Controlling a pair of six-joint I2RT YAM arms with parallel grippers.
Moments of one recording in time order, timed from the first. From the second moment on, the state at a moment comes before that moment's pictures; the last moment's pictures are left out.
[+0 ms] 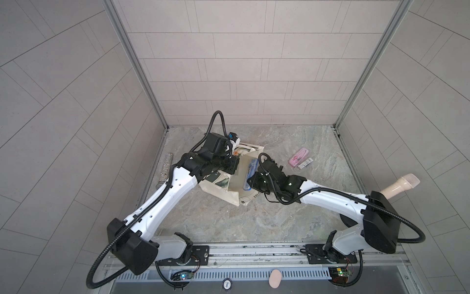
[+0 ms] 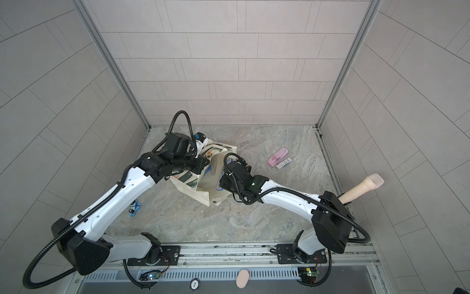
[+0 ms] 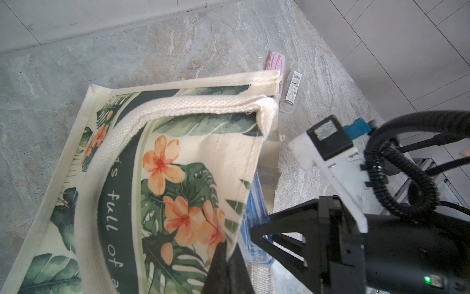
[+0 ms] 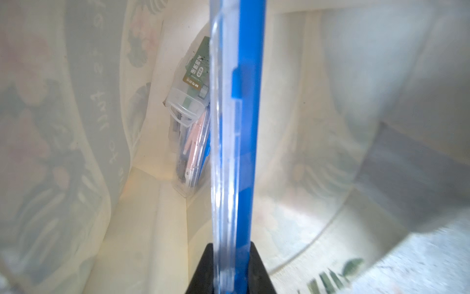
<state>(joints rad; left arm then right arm) -0.54 1.30 1.31 -0.78 0.21 -0.14 0.86 1.42 0.98 -0.28 0.03 1.16</state>
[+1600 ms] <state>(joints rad) -0.54 1.32 1.34 -0.80 0.22 -0.14 -0.16 1.06 0.58 -0.55 -0.29 0.75</state>
